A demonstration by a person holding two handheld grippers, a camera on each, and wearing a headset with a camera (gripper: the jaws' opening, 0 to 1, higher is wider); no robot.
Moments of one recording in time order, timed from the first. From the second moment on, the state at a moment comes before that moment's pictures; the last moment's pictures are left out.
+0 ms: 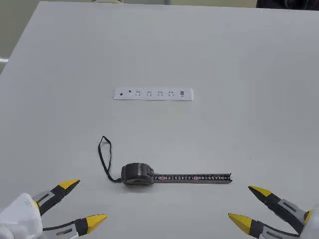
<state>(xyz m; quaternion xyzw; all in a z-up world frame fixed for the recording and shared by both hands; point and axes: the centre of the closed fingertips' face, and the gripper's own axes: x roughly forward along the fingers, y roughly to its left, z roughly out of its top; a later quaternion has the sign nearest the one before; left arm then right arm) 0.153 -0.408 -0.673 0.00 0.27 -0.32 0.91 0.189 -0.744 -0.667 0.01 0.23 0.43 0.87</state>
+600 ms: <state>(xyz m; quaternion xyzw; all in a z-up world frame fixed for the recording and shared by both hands) 0.153 -0.408 -0.668 0.01 0.27 -0.31 0.91 0.188 -0.747 -0.669 0.01 0.23 0.43 0.87</state>
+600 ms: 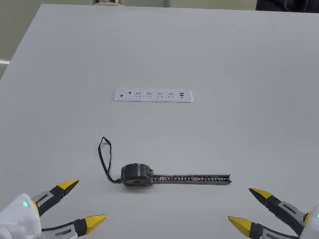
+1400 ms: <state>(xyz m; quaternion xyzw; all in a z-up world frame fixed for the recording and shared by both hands) 0.150 -0.414 -0.668 0.01 0.27 -0.33 0.91 0.186 -0.750 -0.670 0.01 0.24 0.43 0.87</state>
